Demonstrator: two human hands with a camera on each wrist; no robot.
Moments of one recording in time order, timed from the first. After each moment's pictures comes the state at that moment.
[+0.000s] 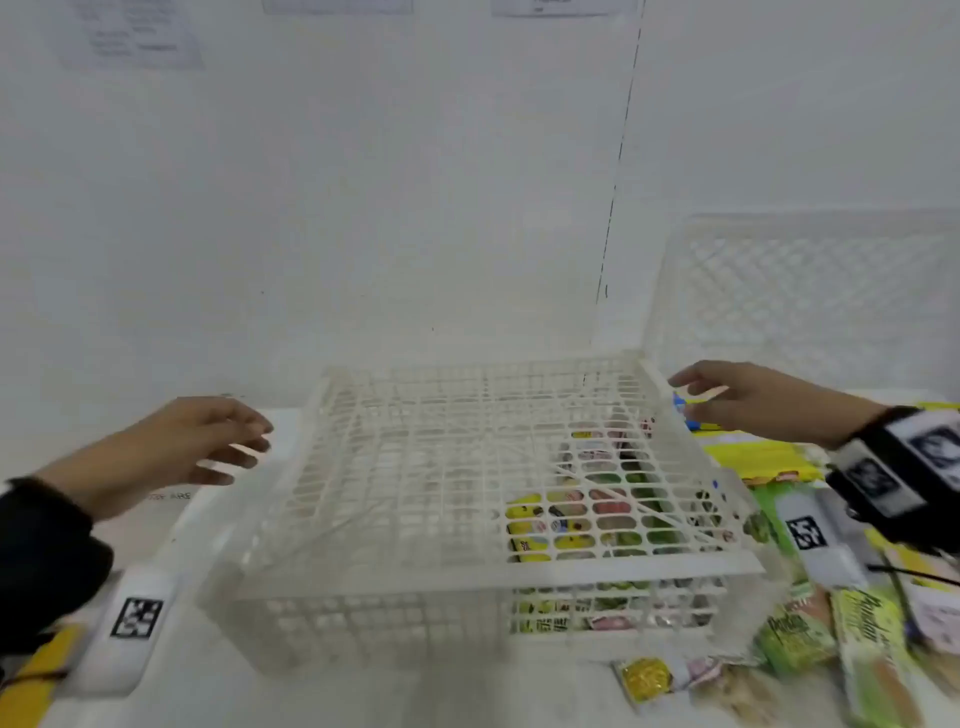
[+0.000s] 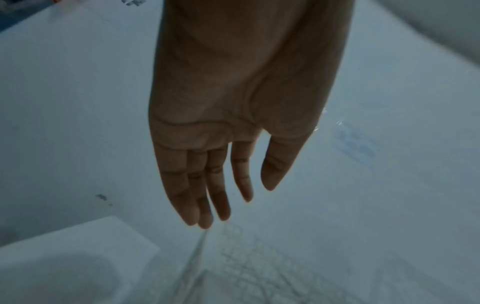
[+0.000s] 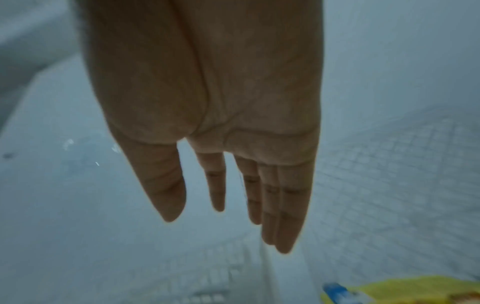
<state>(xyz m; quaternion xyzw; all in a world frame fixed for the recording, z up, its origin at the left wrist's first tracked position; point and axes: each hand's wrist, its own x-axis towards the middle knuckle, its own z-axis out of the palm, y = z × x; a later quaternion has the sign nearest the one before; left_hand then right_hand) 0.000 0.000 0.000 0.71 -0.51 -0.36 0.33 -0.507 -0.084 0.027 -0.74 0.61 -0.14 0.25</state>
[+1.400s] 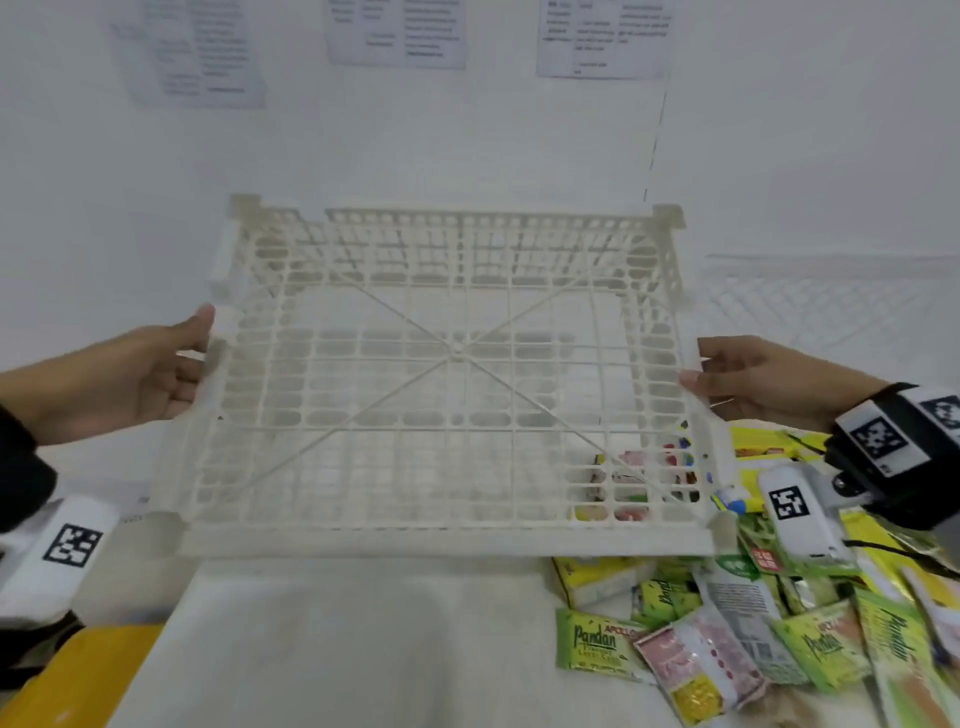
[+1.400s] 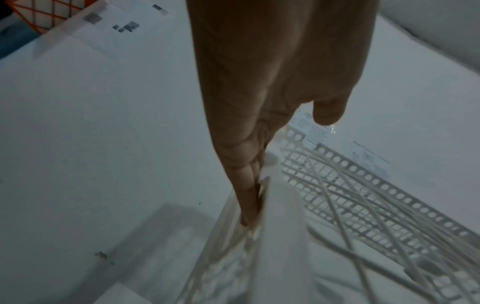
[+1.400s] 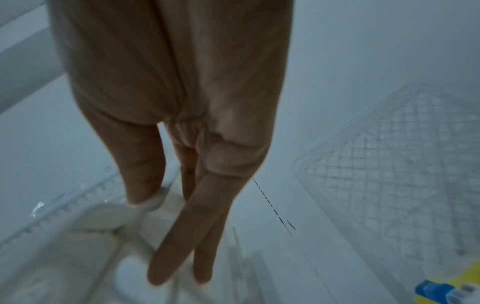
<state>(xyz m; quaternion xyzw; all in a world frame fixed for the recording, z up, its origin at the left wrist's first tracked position) 0.169 -0.061 0.036 0.61 -0.45 -0.48 0.44 -0.449 -0.059 0.077 -0.67 0.50 -0.30 0.47</state>
